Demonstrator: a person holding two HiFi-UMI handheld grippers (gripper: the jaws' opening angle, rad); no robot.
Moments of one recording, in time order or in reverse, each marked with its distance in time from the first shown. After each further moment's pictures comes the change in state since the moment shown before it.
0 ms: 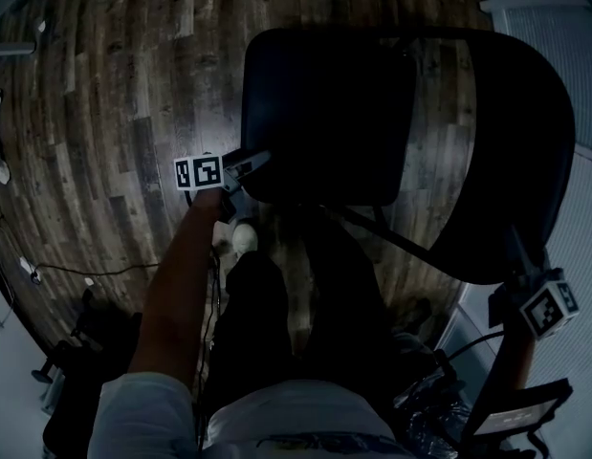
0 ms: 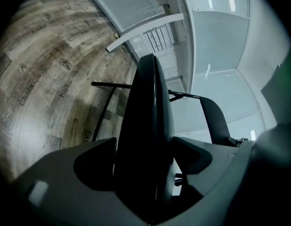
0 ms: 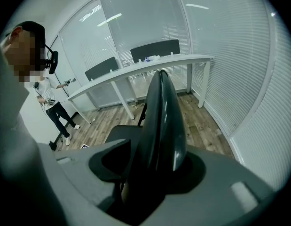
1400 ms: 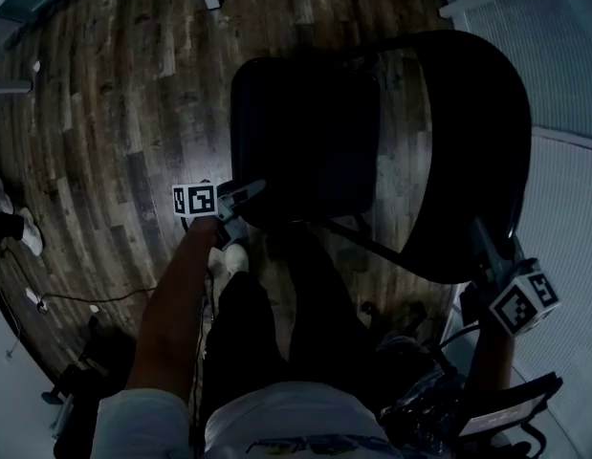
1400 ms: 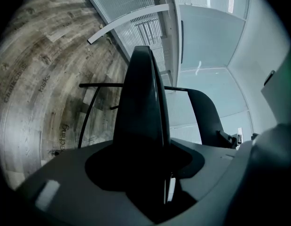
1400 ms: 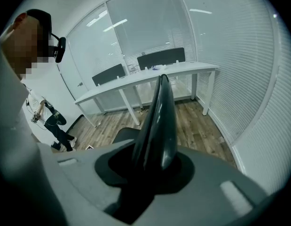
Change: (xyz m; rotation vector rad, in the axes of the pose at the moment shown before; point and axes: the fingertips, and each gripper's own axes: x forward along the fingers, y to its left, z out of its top) left arm 0.012 -0.077 -0.012 0.013 0.081 -0.118; right arm -0.016 0.033 0.027 -0.019 -0.059 0.055
